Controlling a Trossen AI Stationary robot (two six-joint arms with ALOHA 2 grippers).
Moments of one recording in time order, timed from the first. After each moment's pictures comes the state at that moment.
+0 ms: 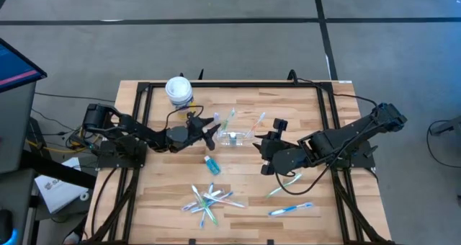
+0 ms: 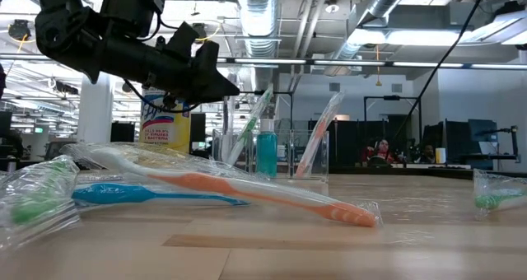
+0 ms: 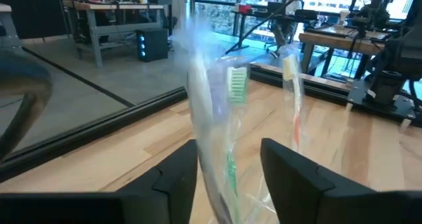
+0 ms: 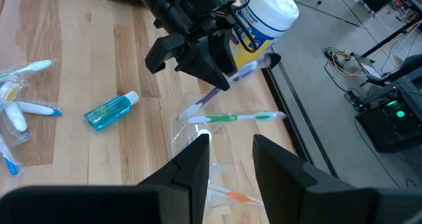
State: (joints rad) left arm -0.01 1.59 0.41 1.07 -0.65 -0.17; right arm 0.43 1.45 1.33 -0.70 0.81 0.13
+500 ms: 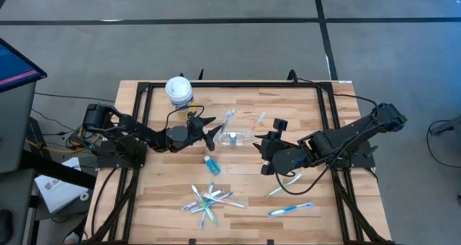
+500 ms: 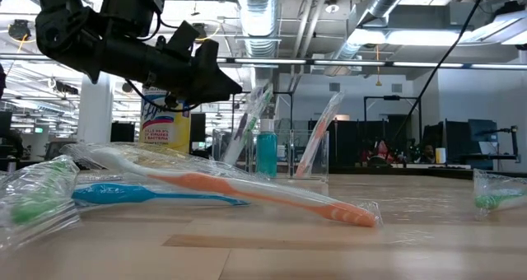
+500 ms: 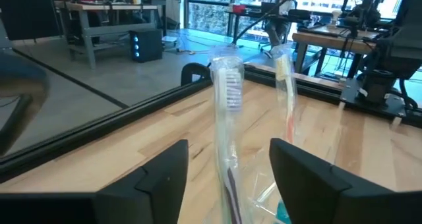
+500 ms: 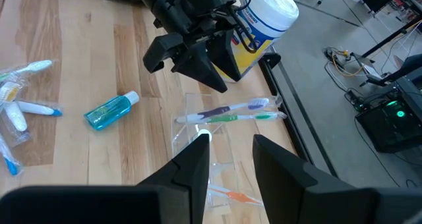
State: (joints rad) left arm -0.01 1.59 0.41 1.07 -0.62 -0.16; right arm 0.43 1.45 1.33 -0.70 0.81 0.13
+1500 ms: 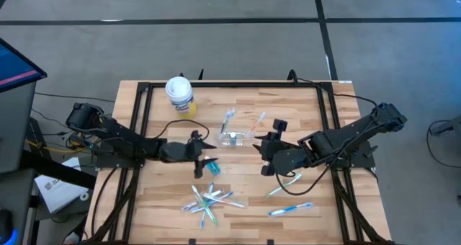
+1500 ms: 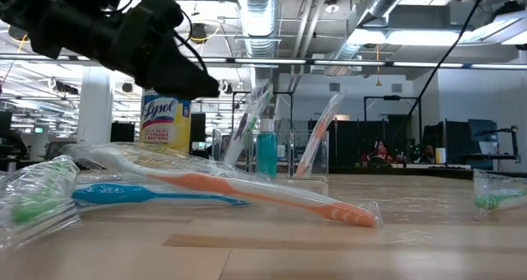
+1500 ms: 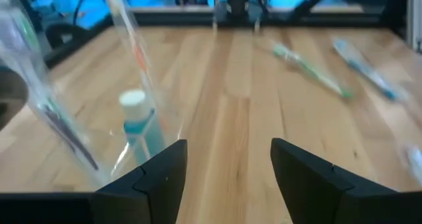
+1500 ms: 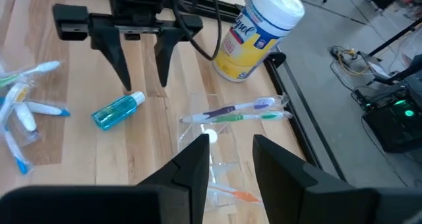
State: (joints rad) left arm -0.24 1.41 0.41 0.64 -0.41 -0.11; right arm 0.43 1.45 1.33 -0.70 0.79 0.14
